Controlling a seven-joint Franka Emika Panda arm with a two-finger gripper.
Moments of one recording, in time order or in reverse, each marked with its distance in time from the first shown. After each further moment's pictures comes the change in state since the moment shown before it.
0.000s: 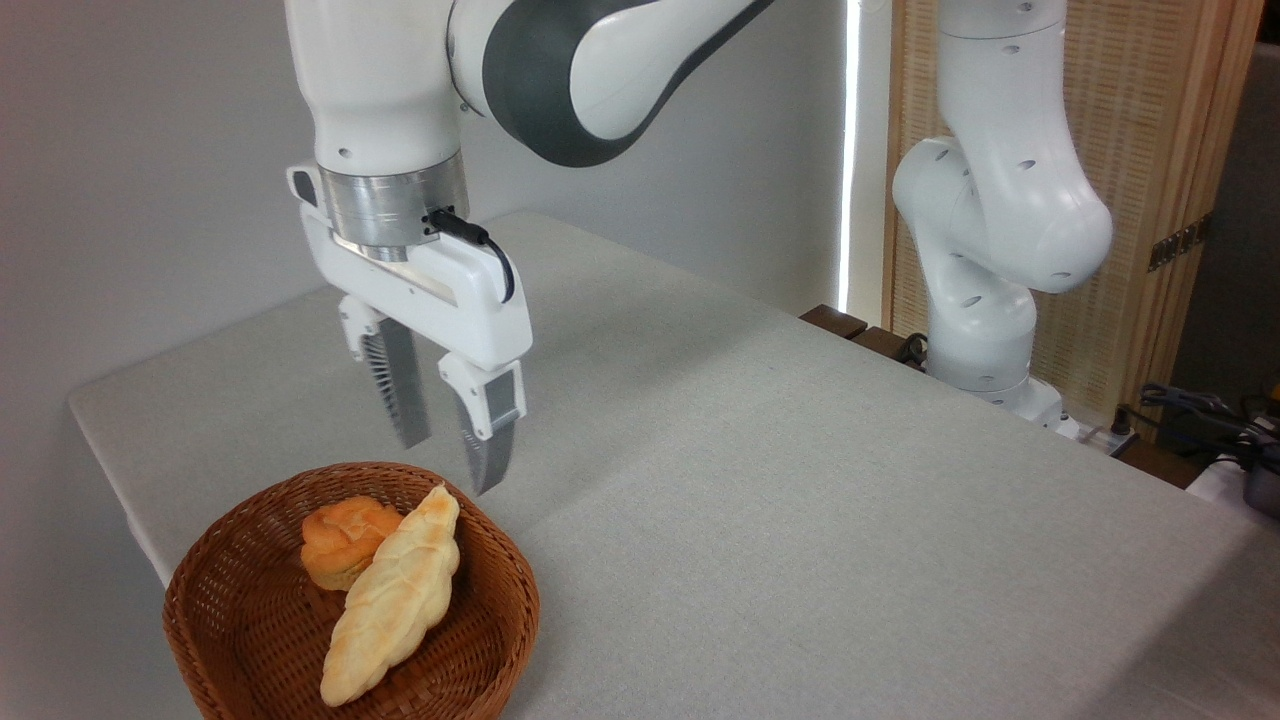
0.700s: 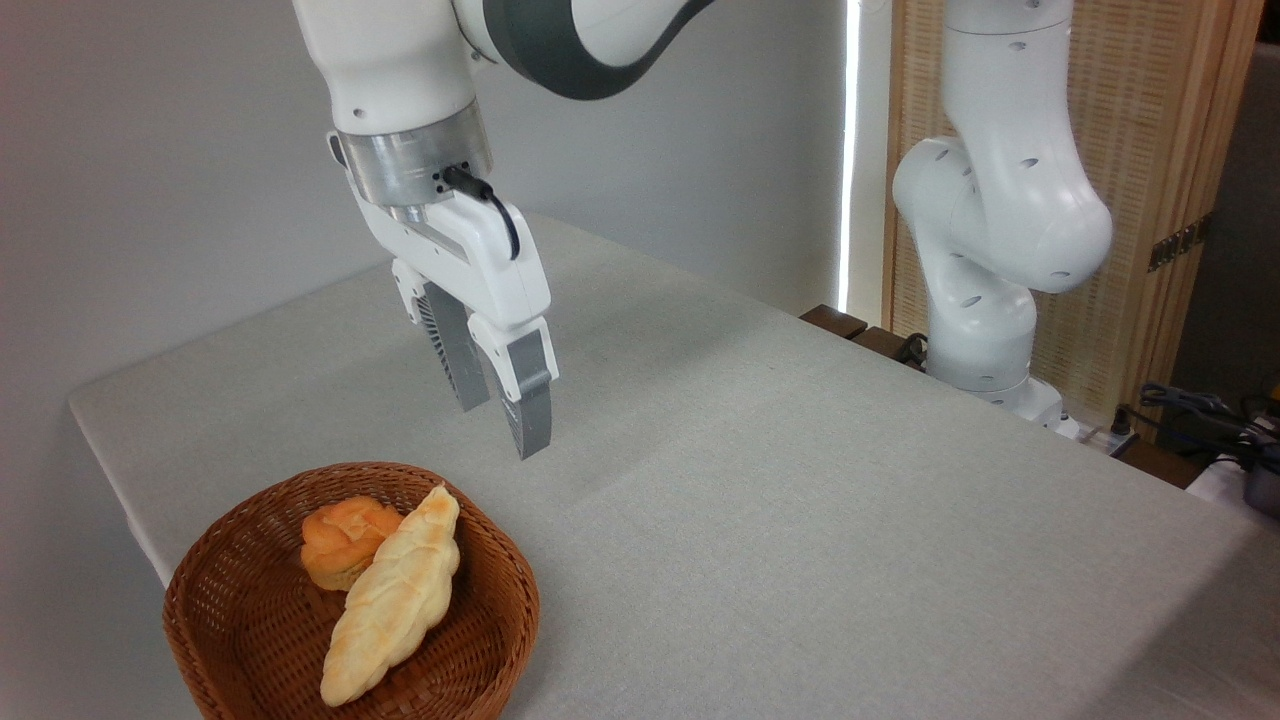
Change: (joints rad) arm -0.001 -0.037 -0.002 0.040 0.063 -0.162 0.128
